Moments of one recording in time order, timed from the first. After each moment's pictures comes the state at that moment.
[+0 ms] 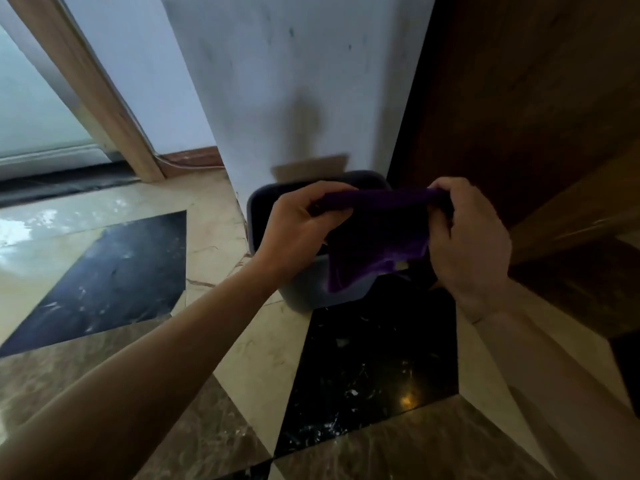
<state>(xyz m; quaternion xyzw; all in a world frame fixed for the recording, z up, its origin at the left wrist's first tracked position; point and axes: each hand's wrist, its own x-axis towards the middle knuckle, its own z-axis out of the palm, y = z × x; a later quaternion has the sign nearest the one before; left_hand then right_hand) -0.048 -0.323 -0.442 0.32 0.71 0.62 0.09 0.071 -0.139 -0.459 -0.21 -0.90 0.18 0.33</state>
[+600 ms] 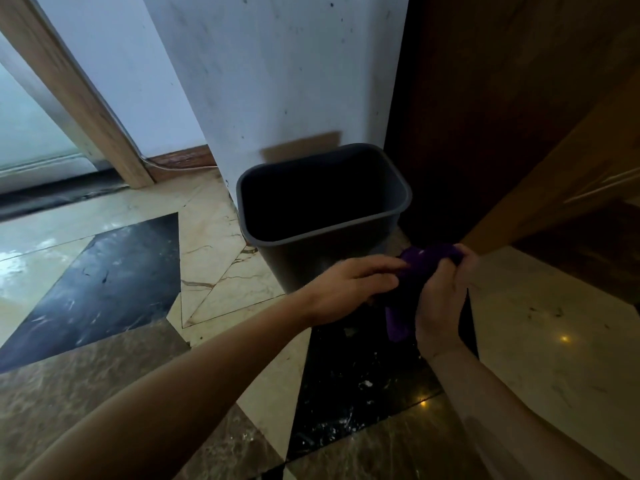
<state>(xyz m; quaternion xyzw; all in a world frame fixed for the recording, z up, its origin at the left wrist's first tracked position) 0.000 -0.317 -0.539 0.42 0.68 0.45 0.40 0.100 -0.194 -0.593 -0.37 -0.58 0.59 0.42</state>
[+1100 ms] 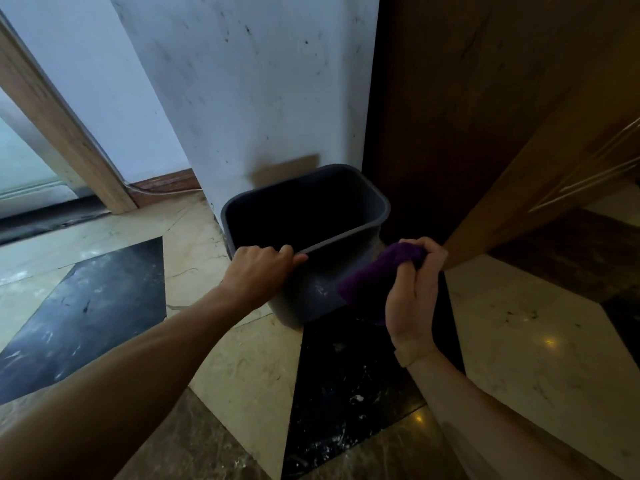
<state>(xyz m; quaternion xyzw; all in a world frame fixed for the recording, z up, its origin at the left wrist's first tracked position) -0.077 -0.354 -0.539 0.48 0.87 -0.01 -0.08 0.096 -0.212 -0.558 -0.26 -0.65 0.55 0.45</state>
